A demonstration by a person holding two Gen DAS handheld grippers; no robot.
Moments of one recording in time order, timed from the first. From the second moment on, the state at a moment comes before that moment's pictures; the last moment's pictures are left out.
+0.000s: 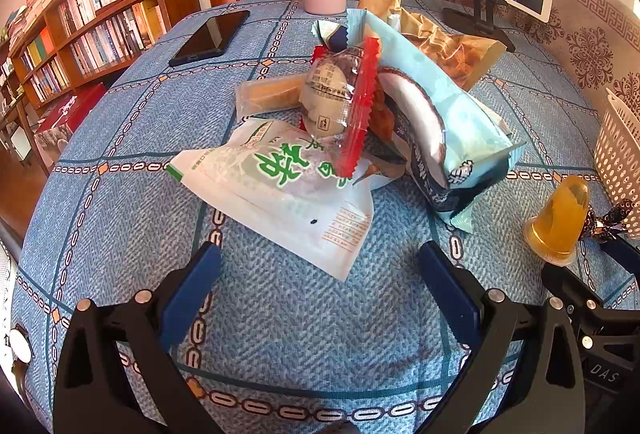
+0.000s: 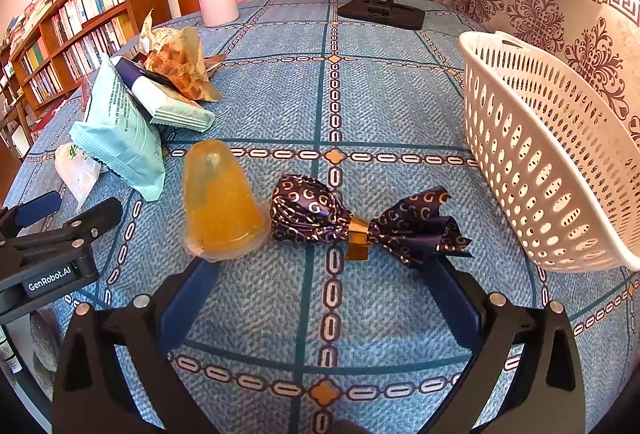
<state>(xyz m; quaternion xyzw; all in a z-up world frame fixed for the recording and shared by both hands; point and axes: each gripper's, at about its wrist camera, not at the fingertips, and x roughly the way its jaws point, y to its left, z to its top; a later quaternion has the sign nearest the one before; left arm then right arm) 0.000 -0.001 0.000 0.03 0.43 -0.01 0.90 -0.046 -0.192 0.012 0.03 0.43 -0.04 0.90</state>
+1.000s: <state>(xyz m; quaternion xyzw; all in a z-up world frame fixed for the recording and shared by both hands) -0.001 -0.002 0.000 0.04 0.43 -0.01 0.90 -0.045 -0.192 0.012 0.03 0.43 -0.04 0.90</state>
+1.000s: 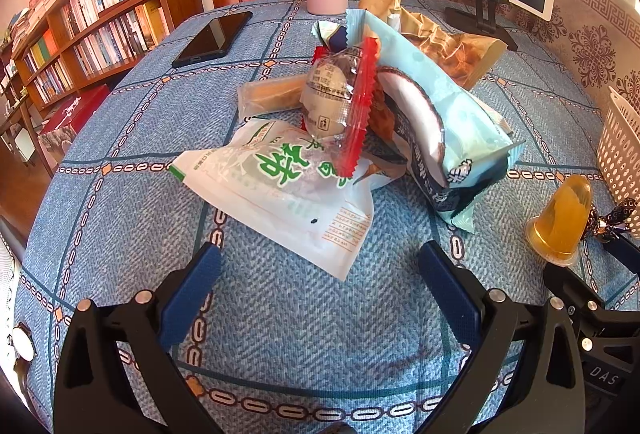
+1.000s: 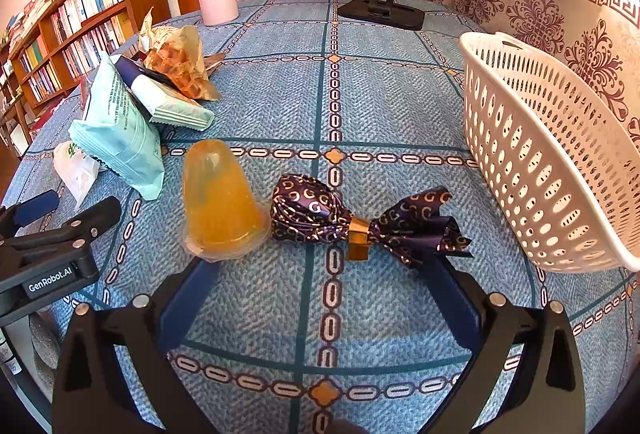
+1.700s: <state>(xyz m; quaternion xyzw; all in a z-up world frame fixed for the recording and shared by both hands) -0.002 0.004 0.001 0.02 0.43 -0.01 0.90 -0.042 -0.192 0.012 0.02 0.44 -0.02 0.90</state>
